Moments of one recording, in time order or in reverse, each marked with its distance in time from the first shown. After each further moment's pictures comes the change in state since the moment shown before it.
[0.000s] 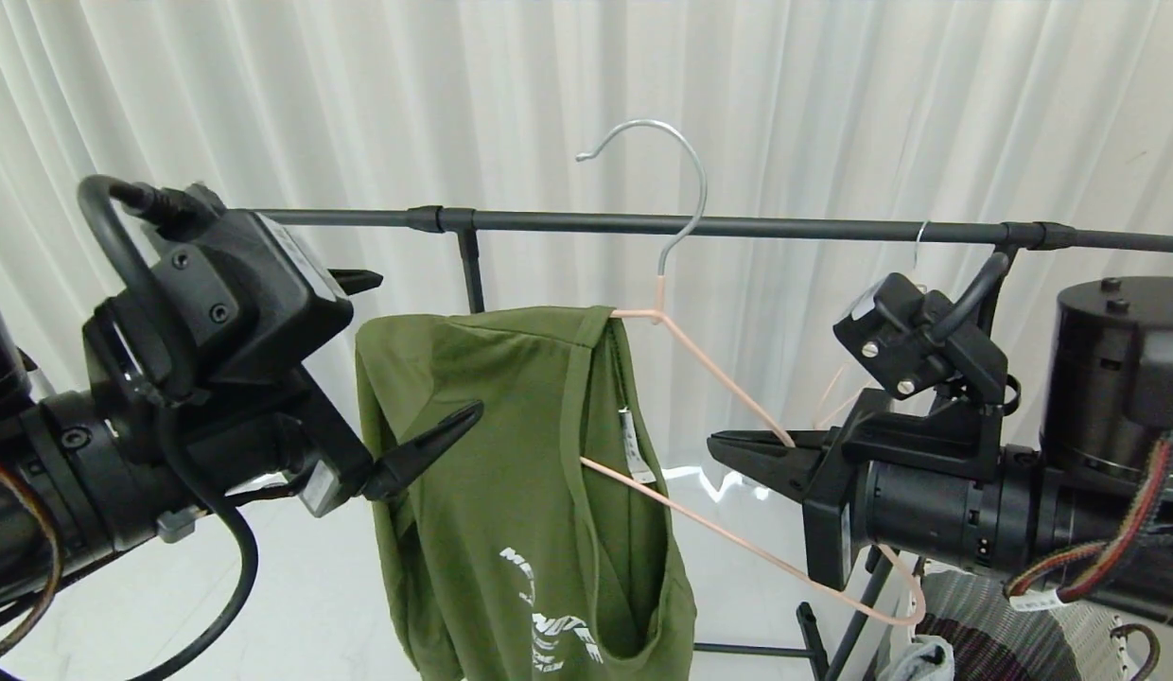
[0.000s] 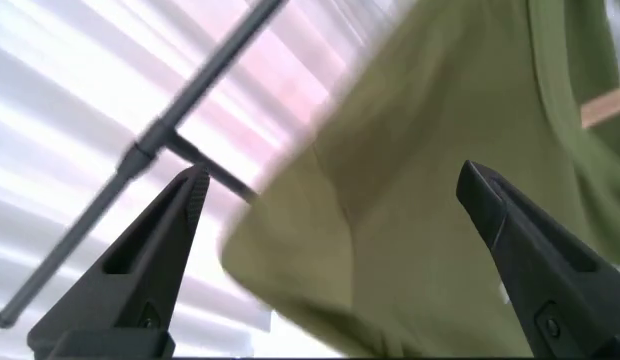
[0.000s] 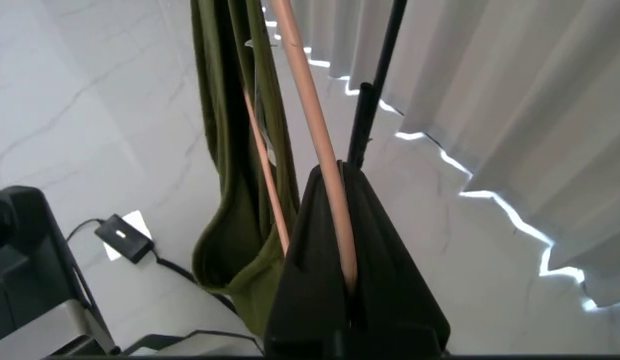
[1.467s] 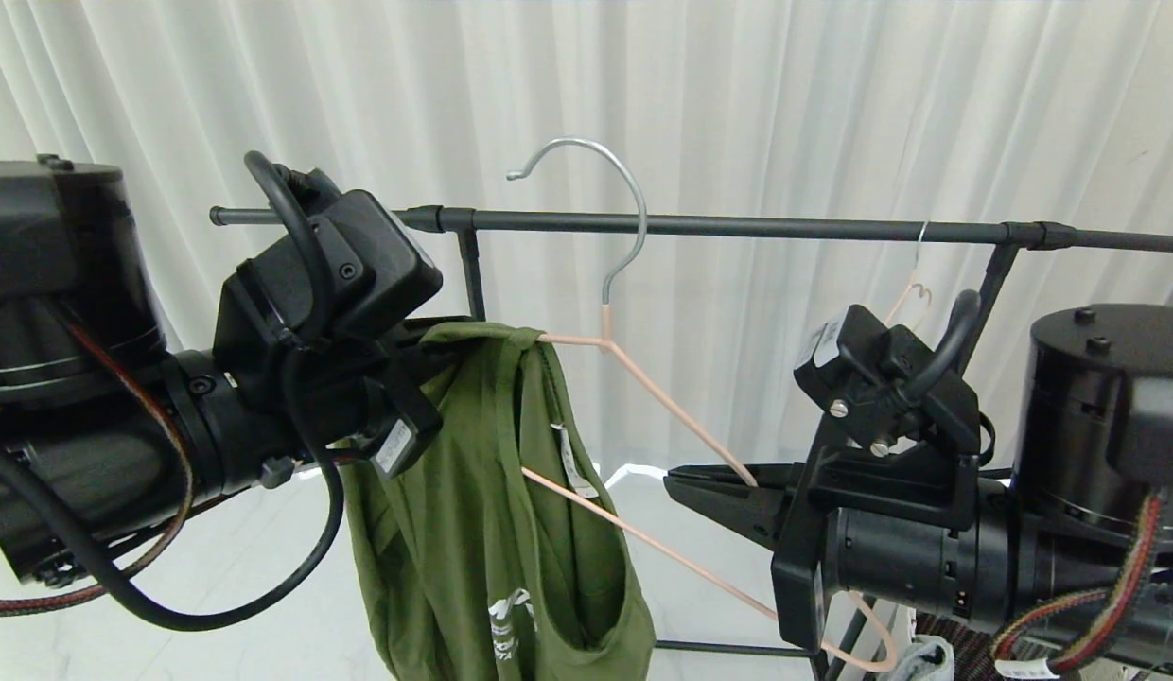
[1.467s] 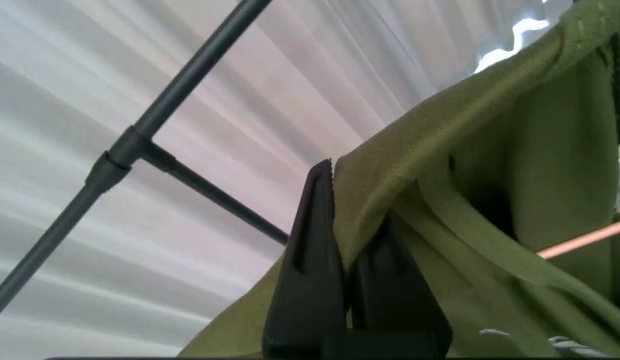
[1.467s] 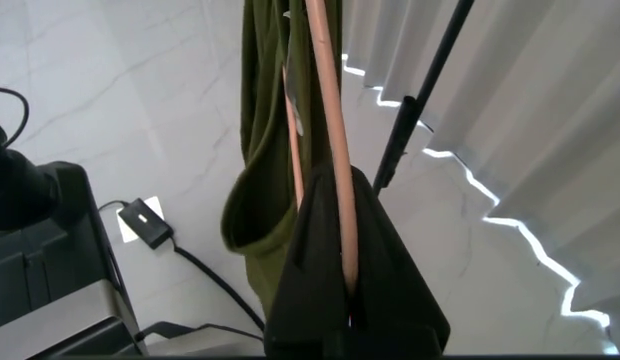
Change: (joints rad) left arm -0.001 0.120 -0.086 0.003 0.000 -0.039; right arm 0.086 0.027 0.014 -0.046 0.029 -0.038
